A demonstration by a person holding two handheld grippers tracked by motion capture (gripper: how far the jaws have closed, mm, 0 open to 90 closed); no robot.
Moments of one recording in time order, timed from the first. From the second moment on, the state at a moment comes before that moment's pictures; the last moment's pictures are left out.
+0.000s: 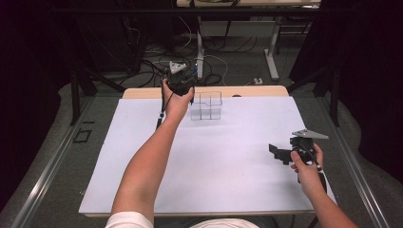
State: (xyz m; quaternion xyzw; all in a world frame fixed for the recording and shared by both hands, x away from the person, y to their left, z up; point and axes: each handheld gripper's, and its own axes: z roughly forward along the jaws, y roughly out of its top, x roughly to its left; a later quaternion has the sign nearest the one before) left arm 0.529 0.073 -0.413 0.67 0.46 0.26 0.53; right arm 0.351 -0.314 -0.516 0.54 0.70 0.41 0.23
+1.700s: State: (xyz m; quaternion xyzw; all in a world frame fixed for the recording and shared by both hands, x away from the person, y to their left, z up) left arm 0.566 0.064 -0.440 0.67 0.47 0.30 0.50; right arm 0.351 -0.315 -0.517 0.54 0.70 0.42 0.21
